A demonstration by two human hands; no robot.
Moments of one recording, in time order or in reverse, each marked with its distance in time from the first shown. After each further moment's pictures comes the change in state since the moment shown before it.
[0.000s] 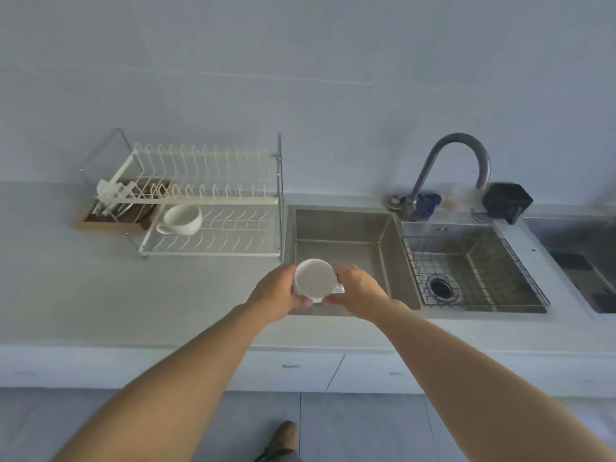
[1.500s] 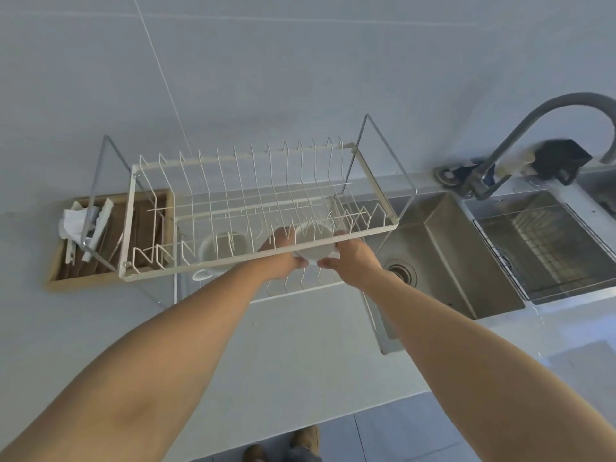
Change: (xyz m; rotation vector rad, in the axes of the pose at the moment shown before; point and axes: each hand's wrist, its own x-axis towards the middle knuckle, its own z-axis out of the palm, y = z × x) left_hand 0.220 -0.207 -0.145 -0.014 -0.241 0.155; right_hand 0.260 -0.144 0.096 0.148 0.151 0.337
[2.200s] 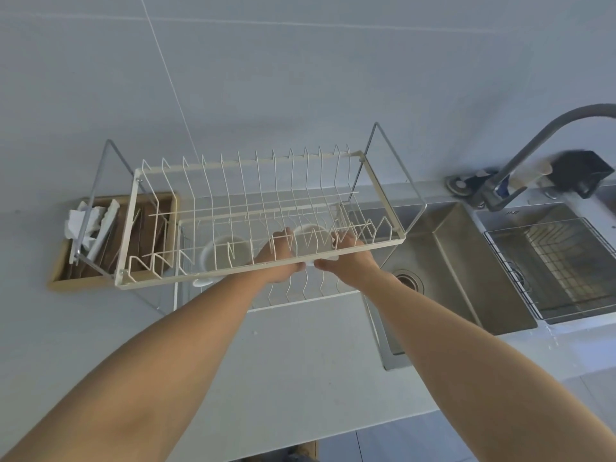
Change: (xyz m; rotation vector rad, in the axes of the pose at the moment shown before) left_hand 0.010 -0.006 -0.004 0.050 -0.005 -0.150; right_hand 0.030 0.002 0.007 0.109 -0.017 0.030
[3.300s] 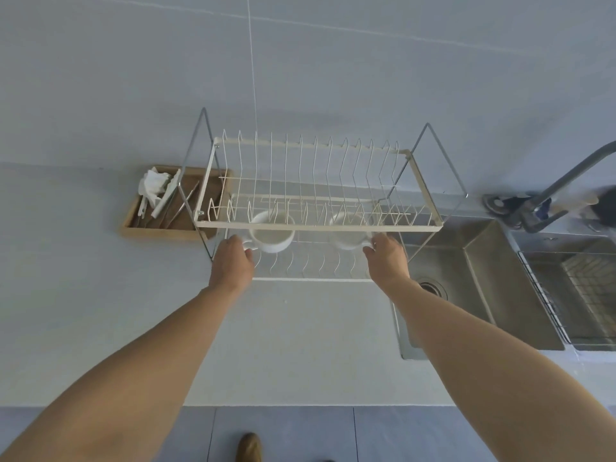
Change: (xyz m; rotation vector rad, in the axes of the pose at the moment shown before) left_hand -0.118 -0.111 -0.018 0.027 0.558 -0.287; right_hand -0.032 0.002 0.015 -0.146 0.200 -0.022
